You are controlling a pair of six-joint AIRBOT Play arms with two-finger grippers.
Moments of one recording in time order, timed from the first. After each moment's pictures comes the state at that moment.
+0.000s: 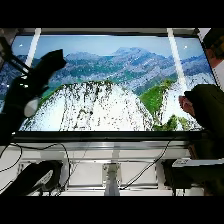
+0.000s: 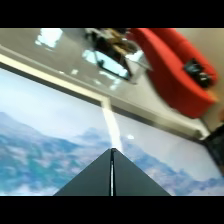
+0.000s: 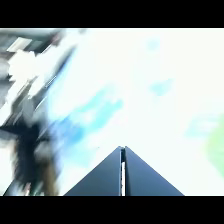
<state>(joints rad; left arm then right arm) -0.28 -0.83 0.93 1.73 -0.15 -2.23 -0.77 -1.60 2.08 -0.45 1.67 1.65</state>
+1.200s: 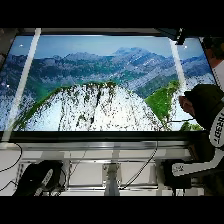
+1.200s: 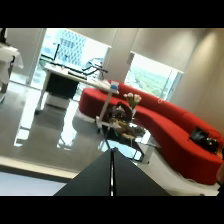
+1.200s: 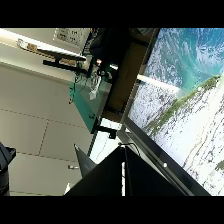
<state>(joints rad) -0.24 -0.28 1.12 1.73 -0.55 -2.02 -0.11 -1.58 2.08 -0.30 1.50 1.64</state>
